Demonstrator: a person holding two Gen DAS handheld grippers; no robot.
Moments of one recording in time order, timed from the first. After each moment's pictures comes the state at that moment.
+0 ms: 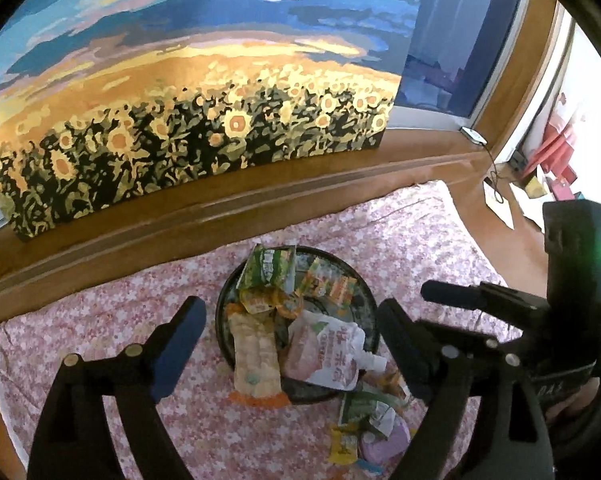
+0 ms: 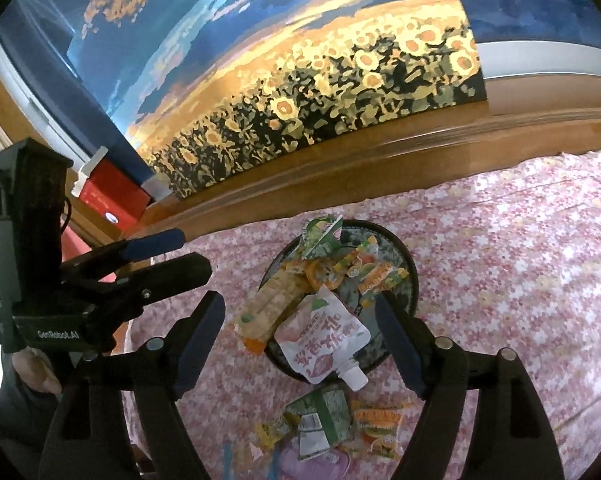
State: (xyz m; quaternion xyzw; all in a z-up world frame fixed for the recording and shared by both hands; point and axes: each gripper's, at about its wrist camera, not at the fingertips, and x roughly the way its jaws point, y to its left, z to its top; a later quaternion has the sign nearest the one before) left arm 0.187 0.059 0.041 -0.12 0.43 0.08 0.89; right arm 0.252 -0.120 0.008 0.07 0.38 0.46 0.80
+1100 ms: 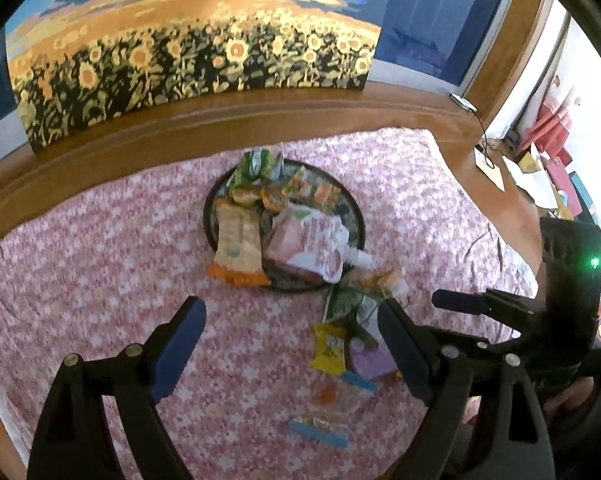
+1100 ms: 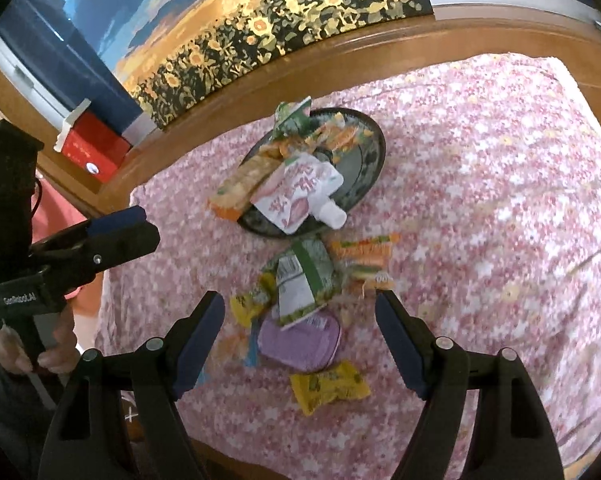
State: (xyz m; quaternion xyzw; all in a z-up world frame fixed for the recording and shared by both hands) left arm 0.110 0.021 0.005 -0.14 0.46 0.07 0.87; right arm 0.179 -0.159 -0.046 0.04 0.44 0.42 0.79
